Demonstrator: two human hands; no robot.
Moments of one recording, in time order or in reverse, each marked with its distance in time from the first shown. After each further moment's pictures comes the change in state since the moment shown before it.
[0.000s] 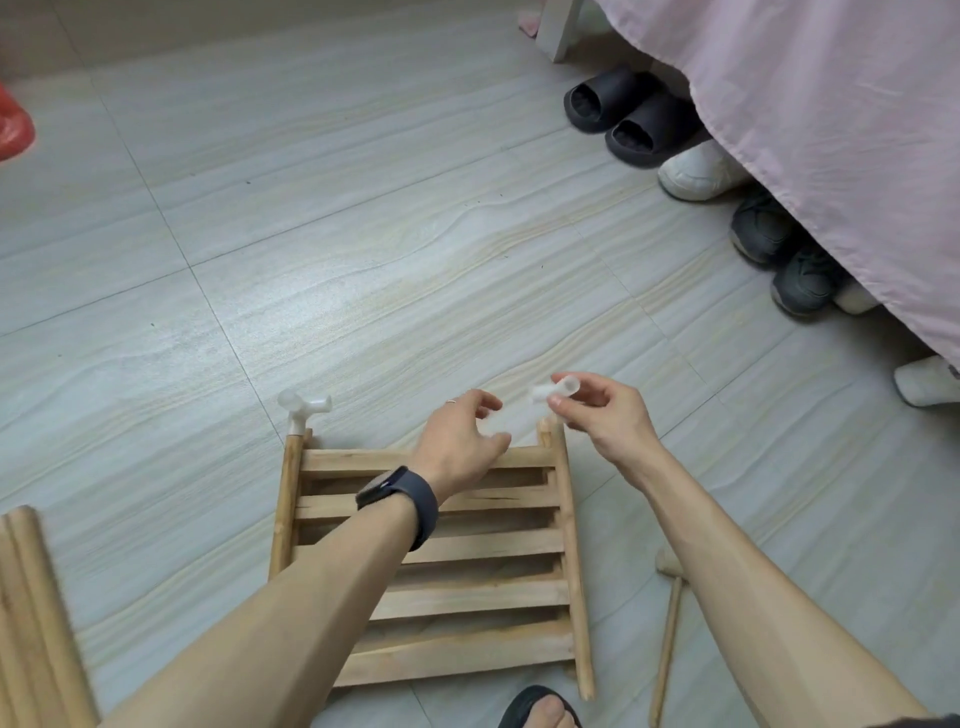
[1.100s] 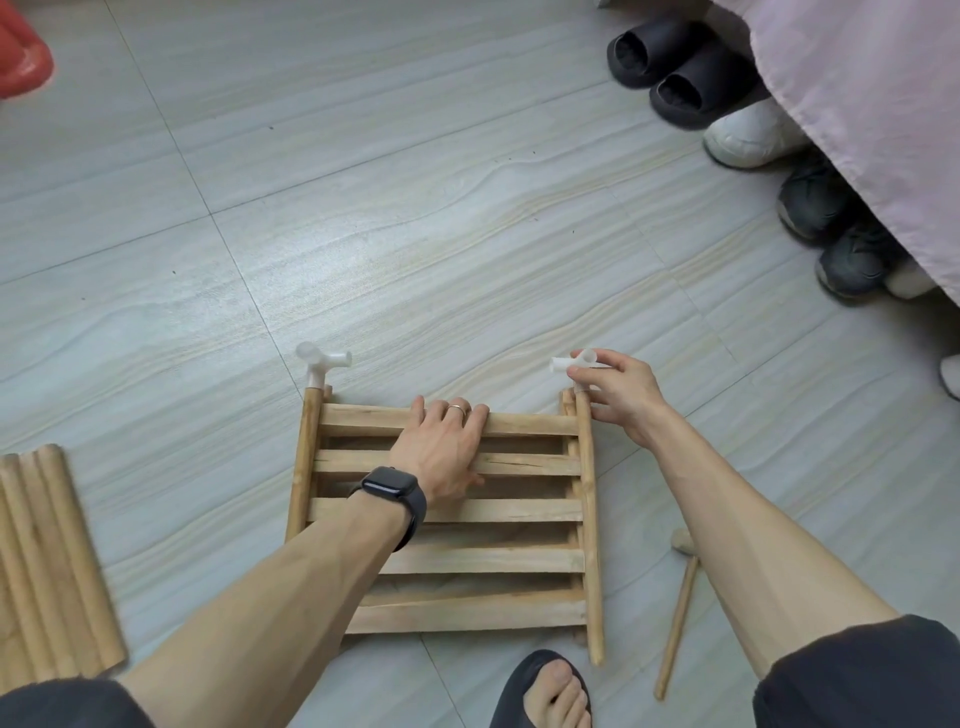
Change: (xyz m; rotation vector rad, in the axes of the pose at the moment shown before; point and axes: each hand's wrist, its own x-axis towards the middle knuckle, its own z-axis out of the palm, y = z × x) left_hand -0.015 -0.061 0.007 0.882 -0.175 0.235; right_hand 0.040 0.027 0.006 0.042 0.008 0.270
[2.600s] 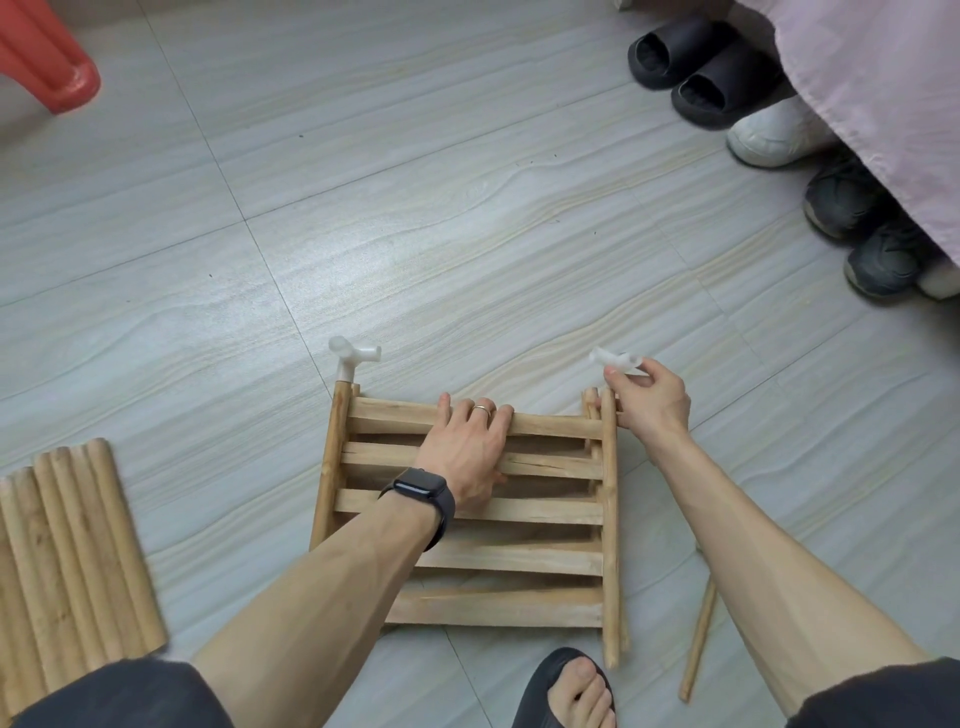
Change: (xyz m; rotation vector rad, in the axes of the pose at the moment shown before) left_hand -0.005 0.002 0.004 -0.002 0.050 0.006; right_hand -0.016 0.019 0.005 -0.196 0.278 -0.145
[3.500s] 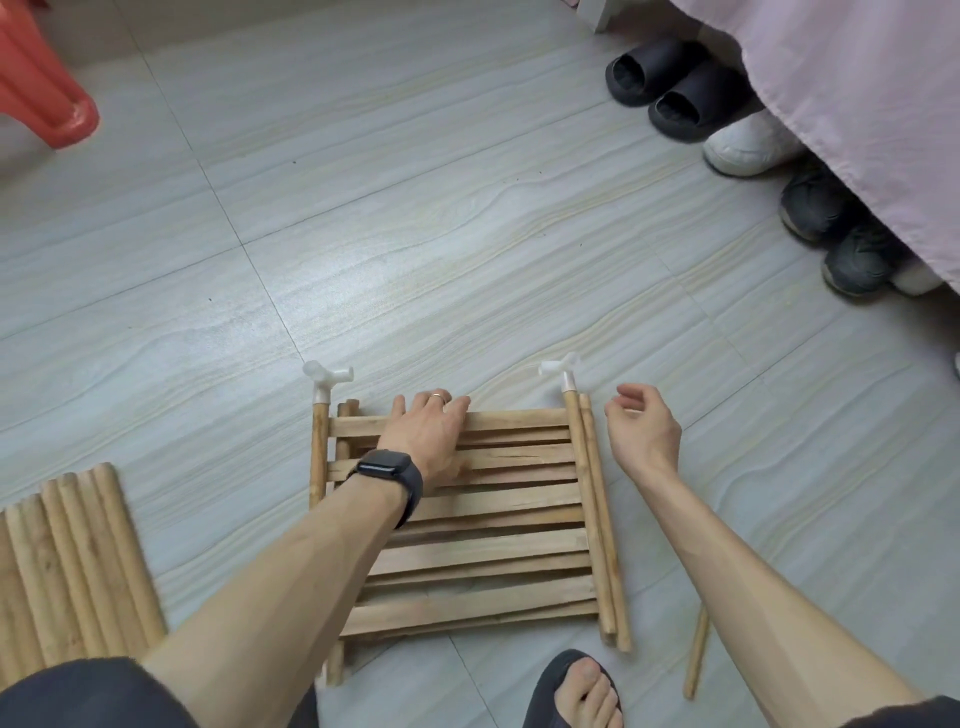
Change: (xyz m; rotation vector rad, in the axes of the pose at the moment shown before) left_hand -0.004 -0.040 -0.028 -0.068 -0.088 -0.140; right_hand -0.047 -0.002 0.000 -0.134 0.108 -0.026
